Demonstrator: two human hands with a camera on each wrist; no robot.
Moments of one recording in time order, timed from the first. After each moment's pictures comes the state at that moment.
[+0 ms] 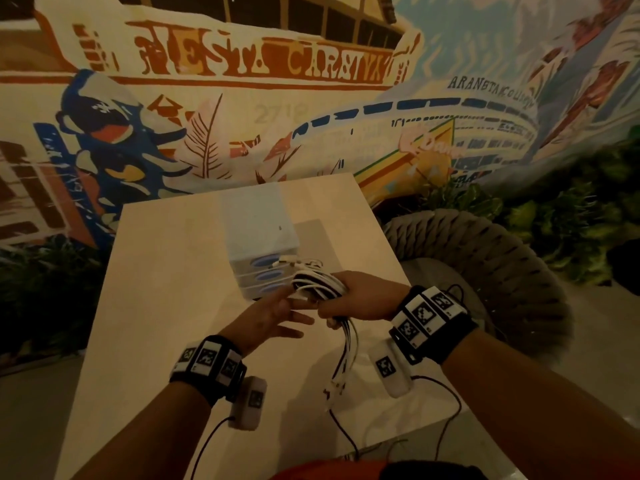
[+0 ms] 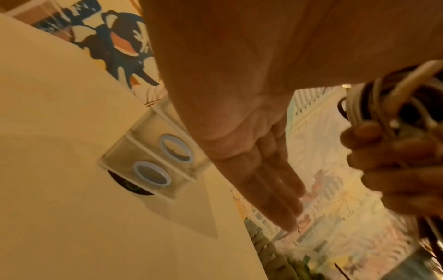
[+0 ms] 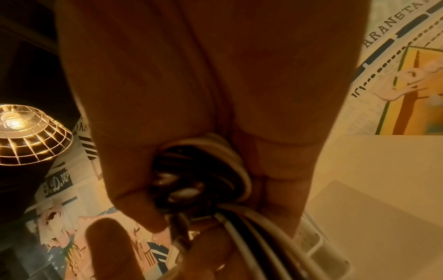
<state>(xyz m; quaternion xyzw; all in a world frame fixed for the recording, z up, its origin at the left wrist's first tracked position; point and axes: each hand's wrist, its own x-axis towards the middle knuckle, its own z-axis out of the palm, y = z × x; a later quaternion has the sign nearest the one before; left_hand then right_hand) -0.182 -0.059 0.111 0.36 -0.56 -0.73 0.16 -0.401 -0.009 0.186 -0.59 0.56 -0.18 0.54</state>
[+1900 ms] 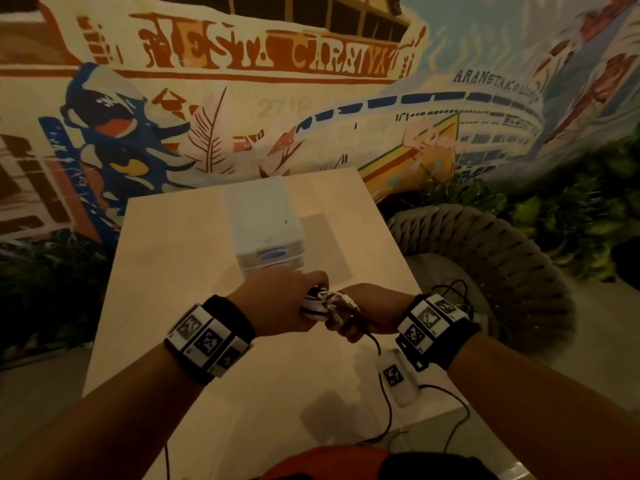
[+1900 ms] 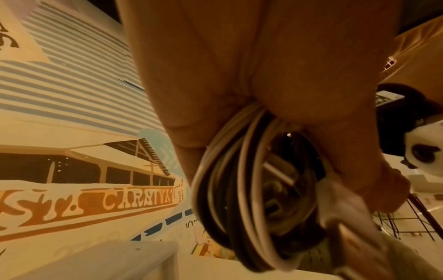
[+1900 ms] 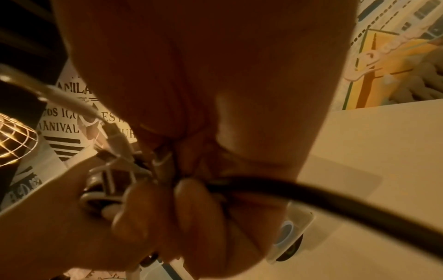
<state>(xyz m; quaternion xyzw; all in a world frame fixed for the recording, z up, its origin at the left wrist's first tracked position) -0.203 -0.058 0.191 0.29 -0.95 -0.12 -0.06 -0.392 0.006 0.155 -0.37 0.52 -0.21 0.74</state>
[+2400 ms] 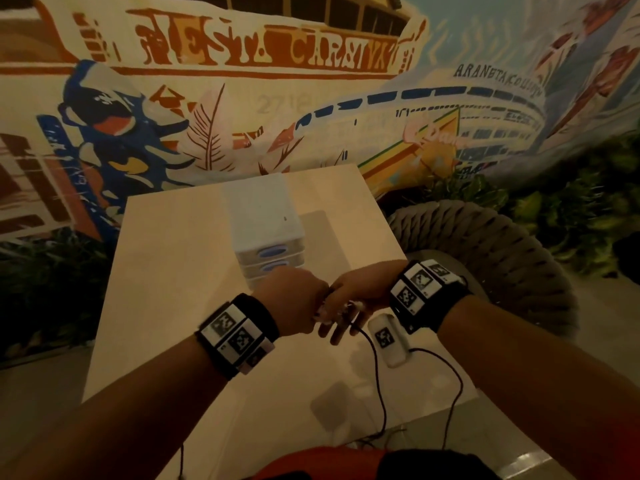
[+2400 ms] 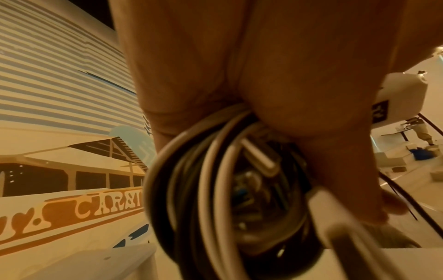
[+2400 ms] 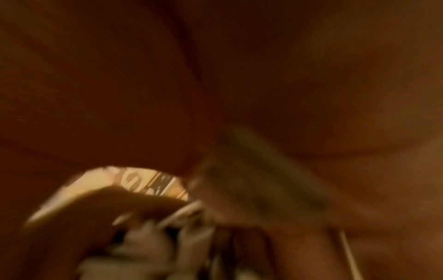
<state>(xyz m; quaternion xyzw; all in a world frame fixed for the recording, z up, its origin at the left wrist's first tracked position) -0.231 -0.045 0.195 0.29 -0.94 -0.01 -0.18 -0.397 -0.025 0.183 -0.45 0.52 0.03 0.73</state>
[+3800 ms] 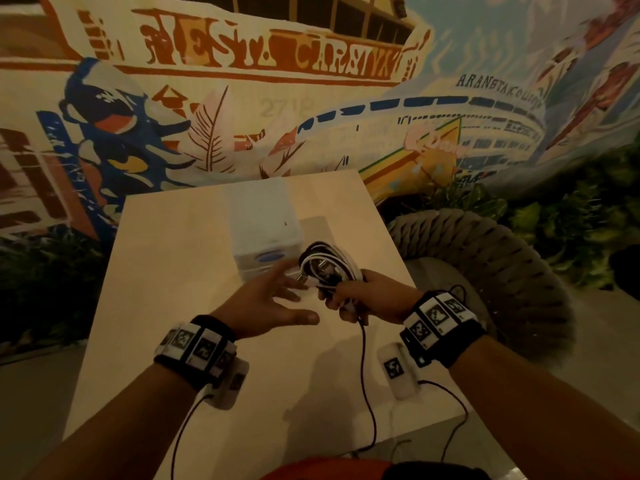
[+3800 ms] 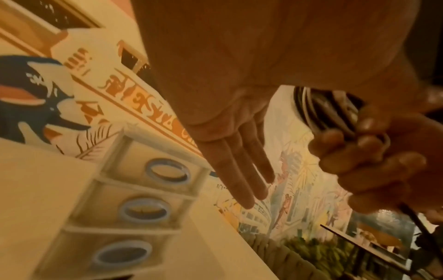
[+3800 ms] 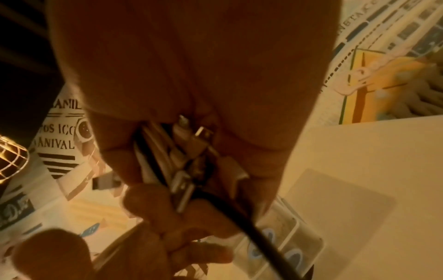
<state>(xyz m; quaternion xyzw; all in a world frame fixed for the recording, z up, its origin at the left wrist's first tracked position) -0.176 -0.067 0.161 0.38 -0.75 -0.52 0.12 -0.403 -0.005 0.171 -0.45 0.55 -0.29 0.65</state>
